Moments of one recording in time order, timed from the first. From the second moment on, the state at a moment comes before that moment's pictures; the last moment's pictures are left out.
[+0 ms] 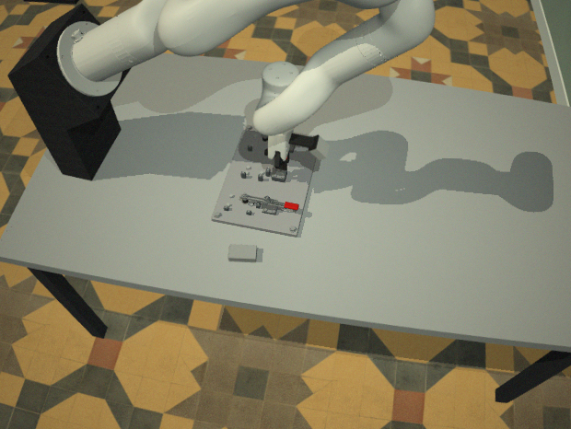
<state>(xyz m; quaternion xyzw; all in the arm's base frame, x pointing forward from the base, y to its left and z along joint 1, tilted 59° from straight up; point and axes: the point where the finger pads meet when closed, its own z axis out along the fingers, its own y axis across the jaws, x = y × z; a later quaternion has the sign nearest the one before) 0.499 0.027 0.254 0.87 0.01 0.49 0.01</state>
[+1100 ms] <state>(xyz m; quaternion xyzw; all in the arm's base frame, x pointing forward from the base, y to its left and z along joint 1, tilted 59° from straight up) 0.497 0.026 0.251 0.87 0.01 0.49 0.01</state>
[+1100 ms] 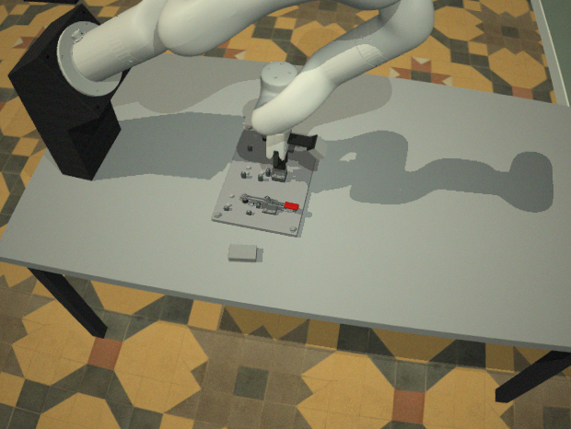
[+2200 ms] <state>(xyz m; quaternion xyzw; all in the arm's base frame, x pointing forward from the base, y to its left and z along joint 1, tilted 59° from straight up) 0.497 0.026 0.250 0.87 0.01 0.49 0.01</state>
